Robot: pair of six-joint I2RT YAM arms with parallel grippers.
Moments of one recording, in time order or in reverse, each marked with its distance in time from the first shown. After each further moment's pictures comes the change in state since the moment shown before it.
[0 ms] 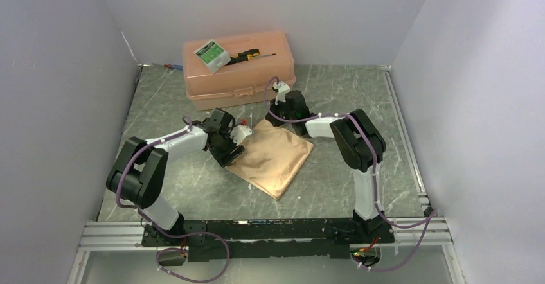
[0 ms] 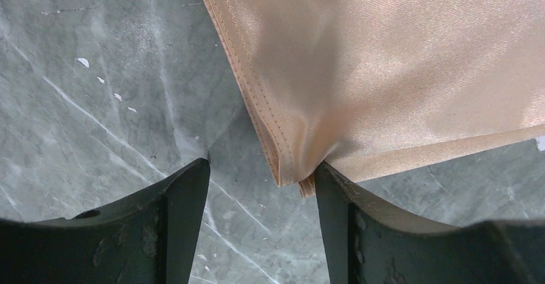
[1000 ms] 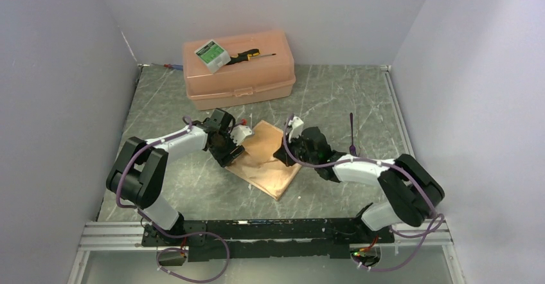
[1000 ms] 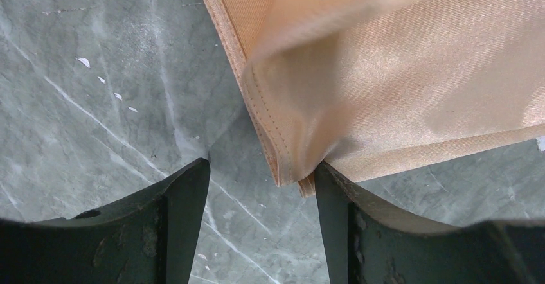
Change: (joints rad) left arm -0.002 -0.003 0.000 -0.002 -0.004 0.000; right arm 0.152 -0.616 -0.611 0.019 0.006 0.093
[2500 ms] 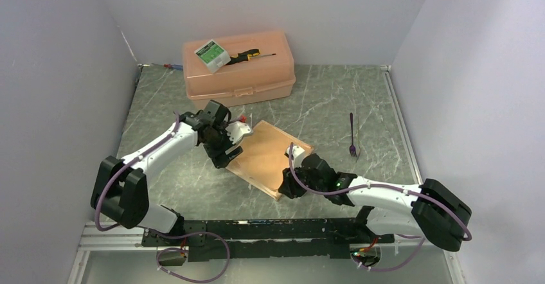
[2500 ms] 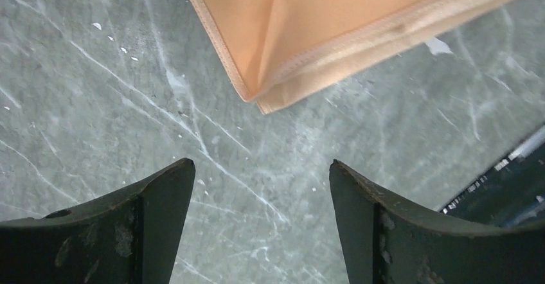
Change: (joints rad) left arm -0.023 -0.163 0.115 -0.311 0.048 0.063; right arm 0.256 -0.327 -0.211 -0.291 0.114 0.105
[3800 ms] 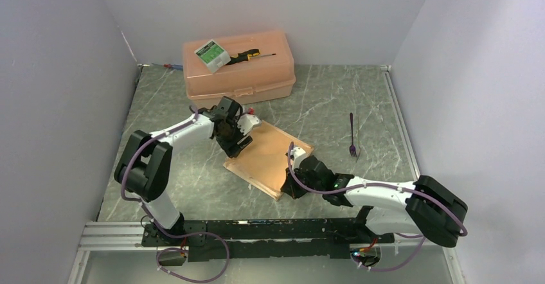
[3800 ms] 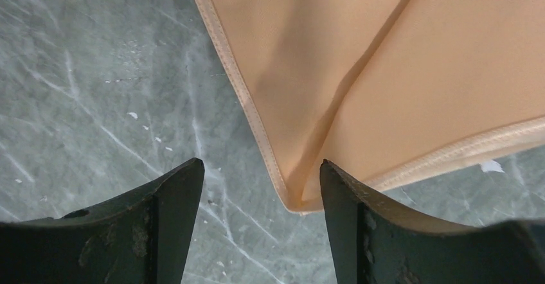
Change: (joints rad) left arm -0.008 0.224 0.095 0.185 -0.004 -0.091; right arm 0.018 0.031 -0.014 0.020 0.056 0.081
